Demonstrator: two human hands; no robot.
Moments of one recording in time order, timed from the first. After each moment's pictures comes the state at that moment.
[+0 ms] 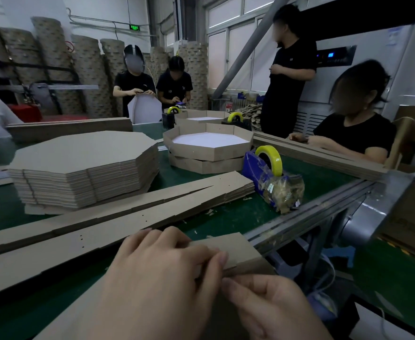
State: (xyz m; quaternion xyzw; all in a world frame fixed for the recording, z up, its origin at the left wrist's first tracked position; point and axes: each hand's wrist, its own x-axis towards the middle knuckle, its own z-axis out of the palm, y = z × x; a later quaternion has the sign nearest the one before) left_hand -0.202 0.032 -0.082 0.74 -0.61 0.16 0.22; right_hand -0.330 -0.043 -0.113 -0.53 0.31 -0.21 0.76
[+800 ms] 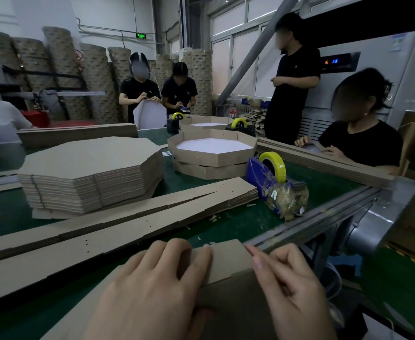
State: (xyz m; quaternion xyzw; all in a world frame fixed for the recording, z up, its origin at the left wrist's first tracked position) left_hand -0.186 0.037 -0.096 0.72 -0.65 0.22 0.10; right_hand -0.330 -0.075 -0.154 -0.74 0.31 -0.52 0.31
